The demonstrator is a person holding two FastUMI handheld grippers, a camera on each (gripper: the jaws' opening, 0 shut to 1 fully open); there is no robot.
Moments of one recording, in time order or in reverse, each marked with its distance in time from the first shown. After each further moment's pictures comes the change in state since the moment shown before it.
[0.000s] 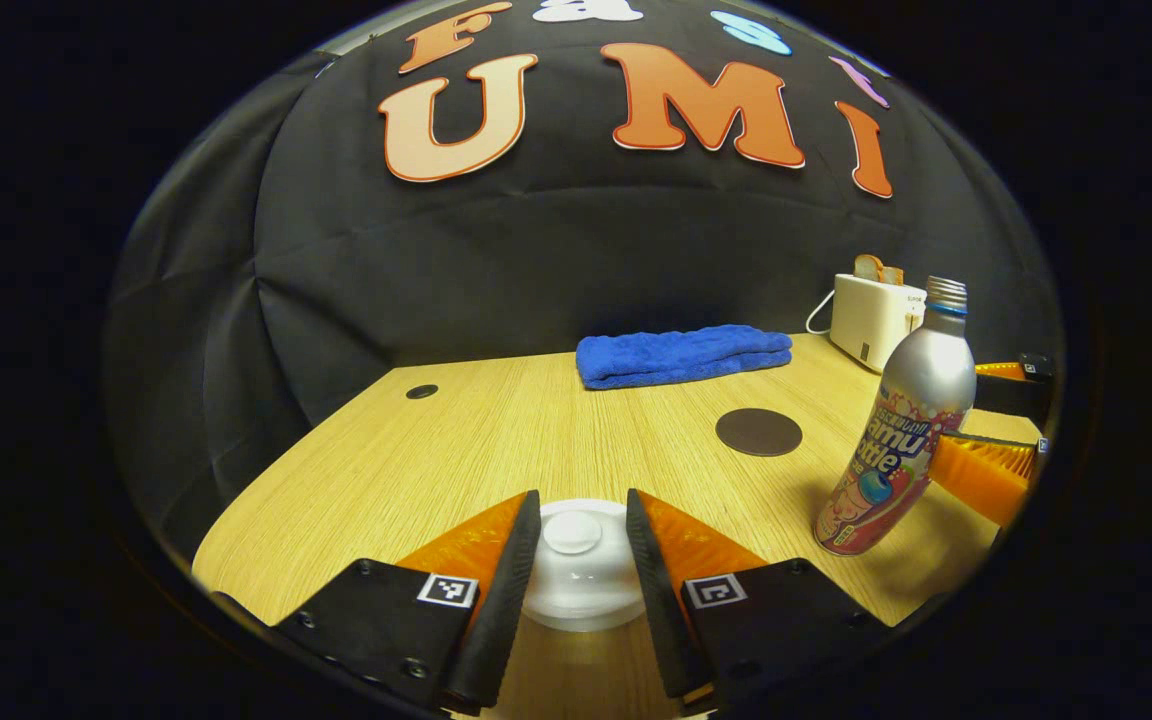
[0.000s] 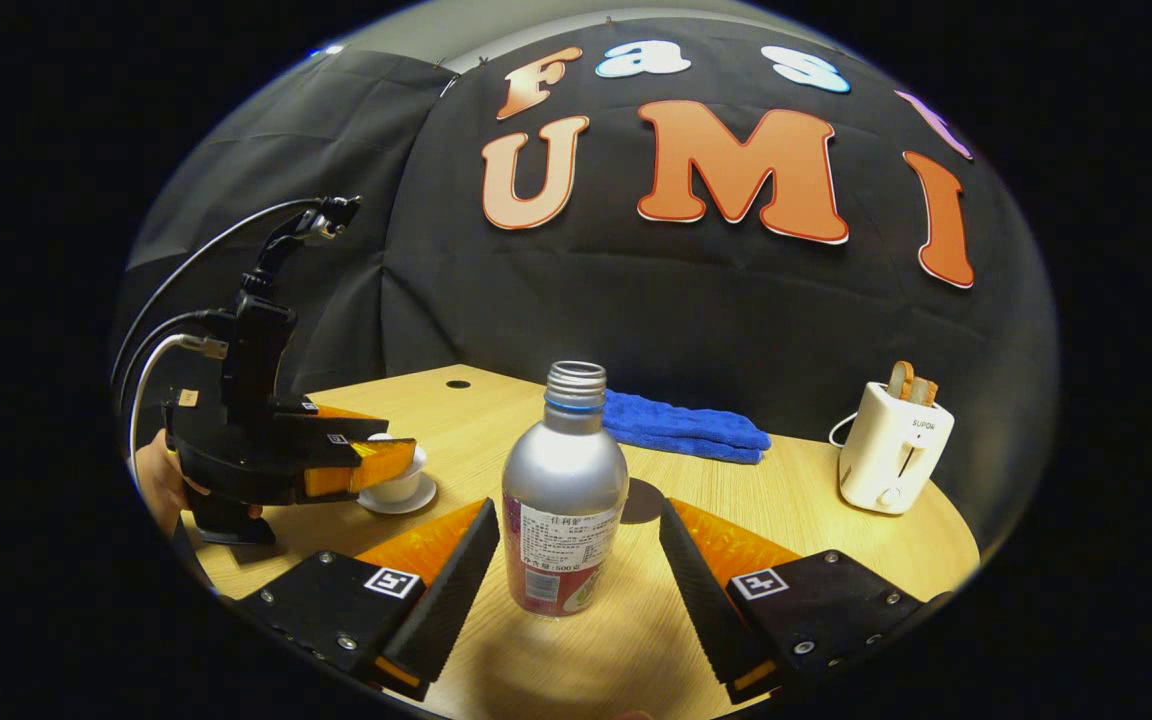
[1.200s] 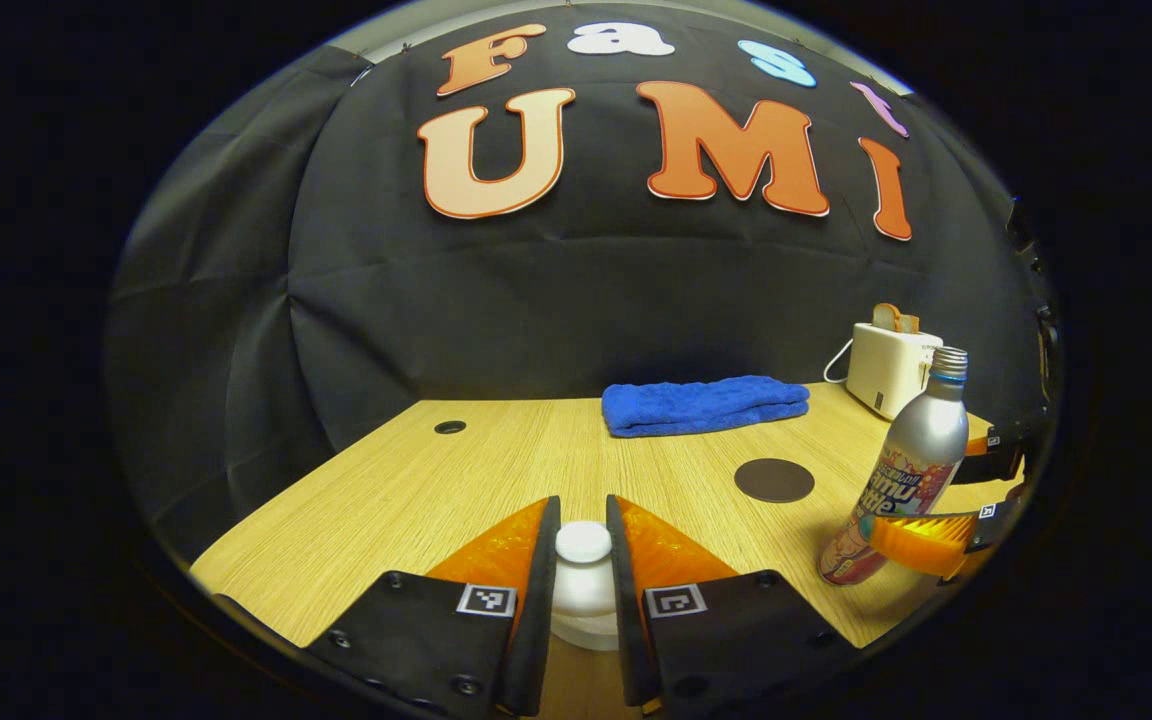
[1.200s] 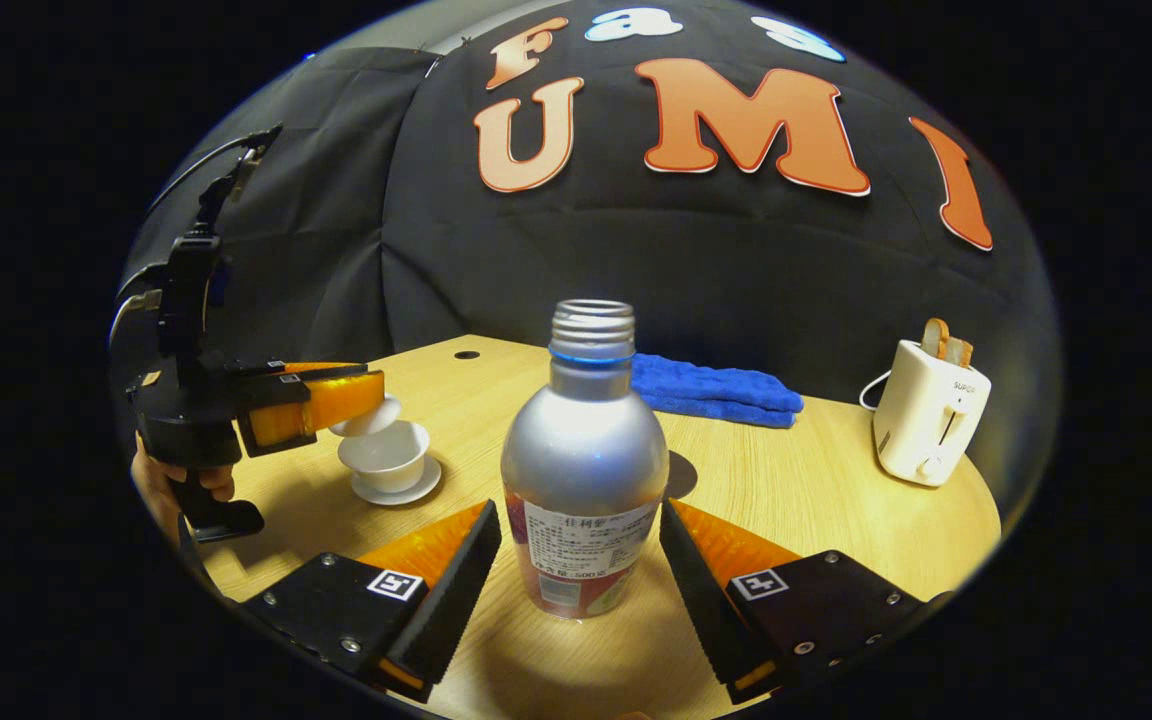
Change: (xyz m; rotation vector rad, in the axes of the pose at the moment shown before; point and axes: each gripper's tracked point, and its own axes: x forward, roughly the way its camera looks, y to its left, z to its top) left arm -0.010 0.026 0.034 -0.058 -0.137 0.056; right arm 0.028 0.014 -0.028 0.054 0.137 0.052
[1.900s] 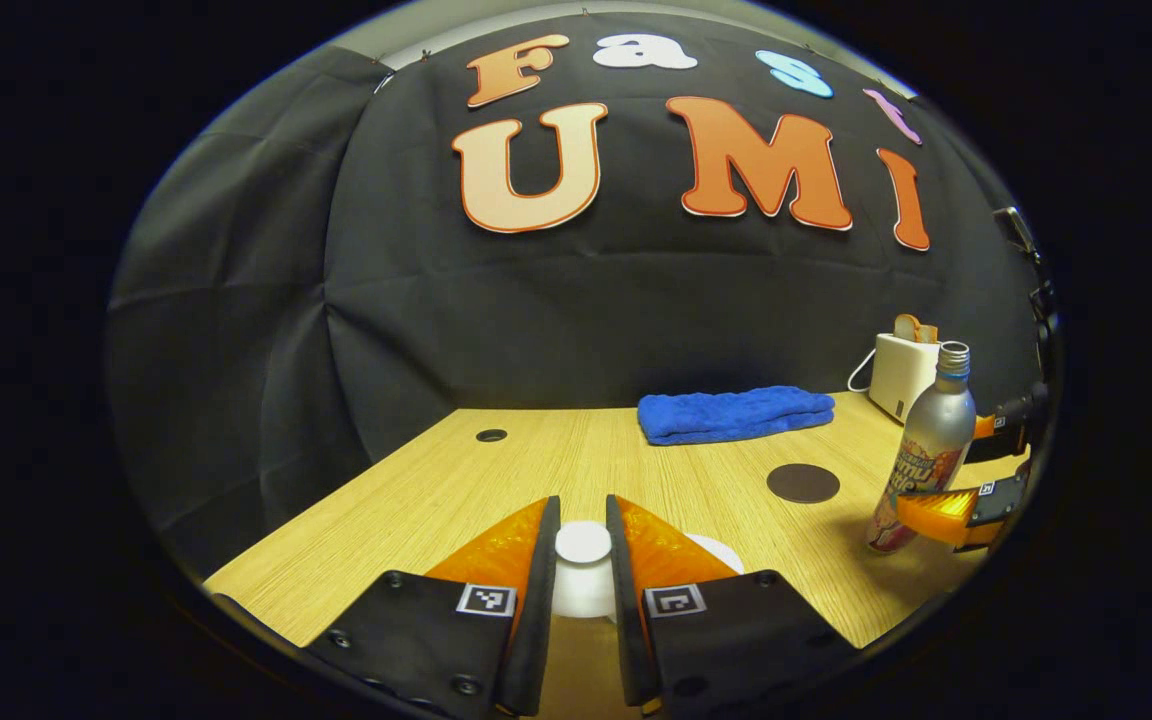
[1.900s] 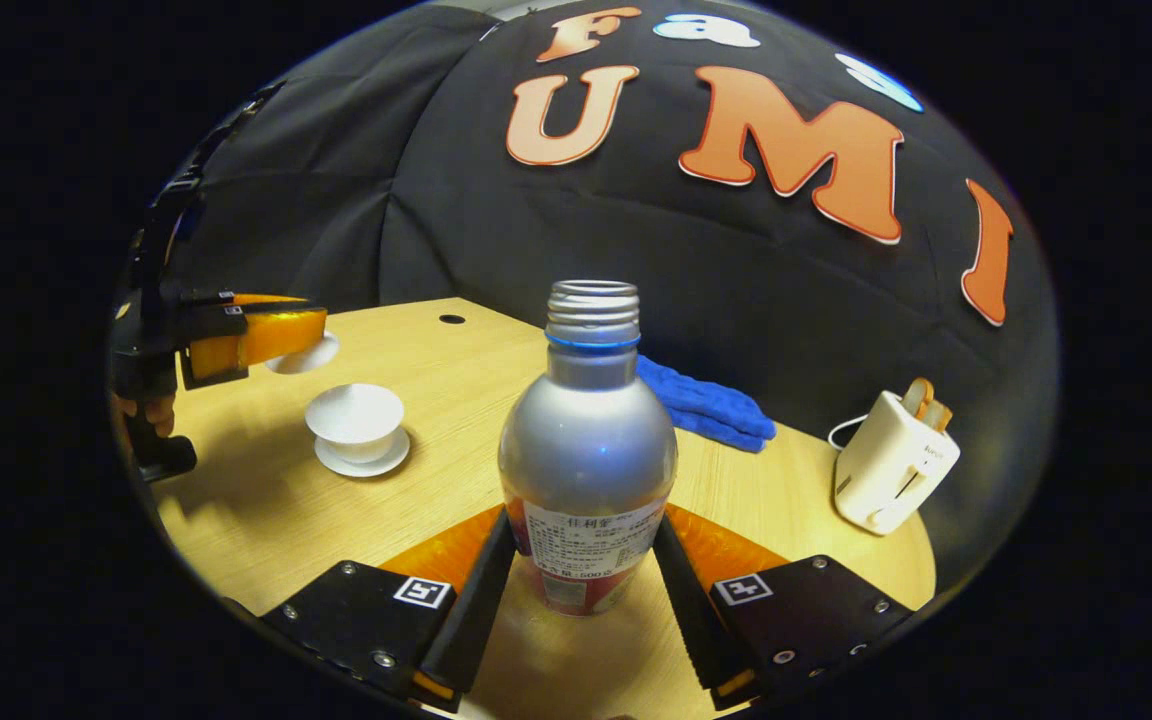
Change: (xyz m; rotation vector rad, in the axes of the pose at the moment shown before) left arm -0.024 0.038 0.009 0.005 -0.026 0.071; right arm -0.001 -0.018 0.024 -0.244 0.040 -0.092
